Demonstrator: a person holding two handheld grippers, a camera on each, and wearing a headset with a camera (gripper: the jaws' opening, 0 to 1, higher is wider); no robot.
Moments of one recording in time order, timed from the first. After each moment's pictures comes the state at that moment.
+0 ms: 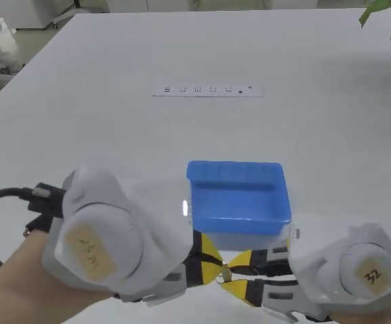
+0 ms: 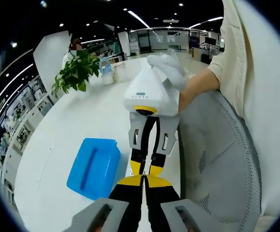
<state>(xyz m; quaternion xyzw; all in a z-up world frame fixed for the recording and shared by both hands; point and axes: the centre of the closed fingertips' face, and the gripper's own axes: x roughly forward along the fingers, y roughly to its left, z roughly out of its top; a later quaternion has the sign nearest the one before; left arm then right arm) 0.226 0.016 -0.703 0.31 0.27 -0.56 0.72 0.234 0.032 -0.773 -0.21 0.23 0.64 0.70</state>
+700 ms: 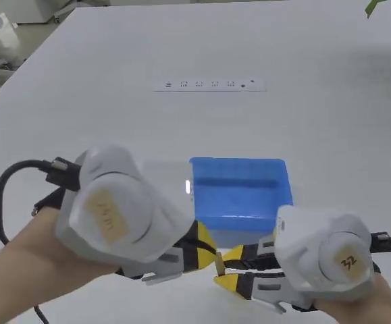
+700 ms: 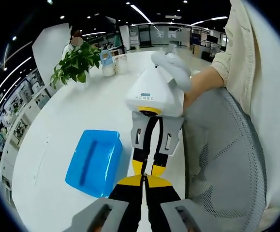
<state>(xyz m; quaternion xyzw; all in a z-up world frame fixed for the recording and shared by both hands) 0.242 0.022 -0.714 0.31 0.31 -0.56 0.70 0.244 0.038 -0.784 -0.20 0.24 0.64 0.70</state>
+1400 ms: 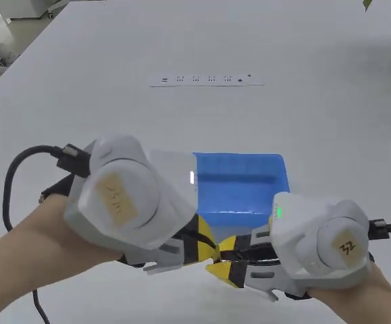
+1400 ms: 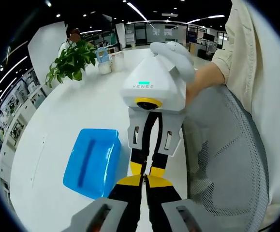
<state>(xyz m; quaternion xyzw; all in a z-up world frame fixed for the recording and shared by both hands) 0.248 0.018 -0.720 0.30 0.31 -0.57 0.70 0.248 0.045 -0.775 -0.17 0.24 0.65 0.71</state>
